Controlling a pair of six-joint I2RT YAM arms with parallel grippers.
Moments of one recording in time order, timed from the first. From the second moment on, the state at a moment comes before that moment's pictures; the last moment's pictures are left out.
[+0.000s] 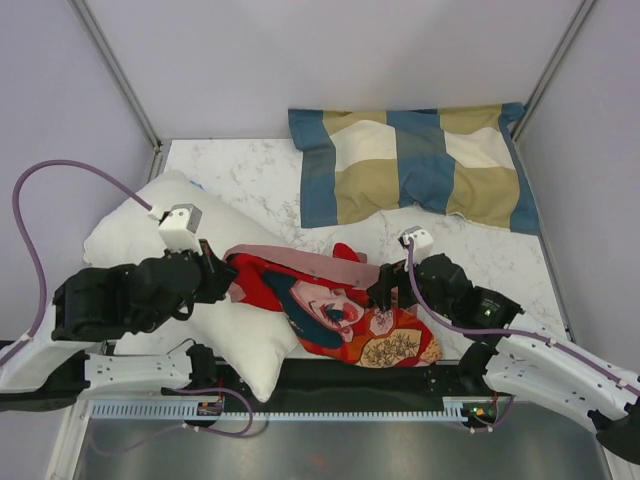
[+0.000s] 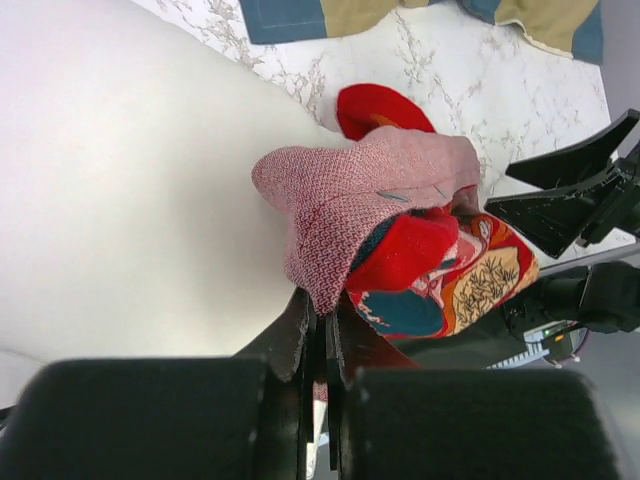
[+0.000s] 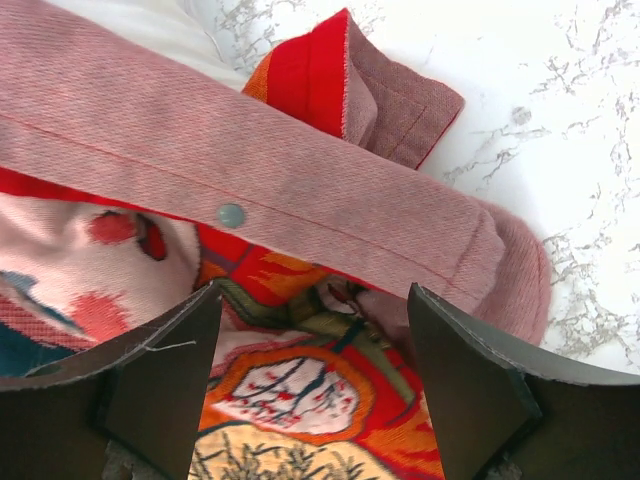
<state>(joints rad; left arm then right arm) -1.26 0.82 1.45 -1.35 -0.67 -0.94 0.86 0.75 0.62 -0.41 0.12 0.46</state>
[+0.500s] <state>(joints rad) -1.26 0.80 1.43 -1.36 -0.72 -0.96 0.86 0.86 0.57 -0.40 0.23 0.49</state>
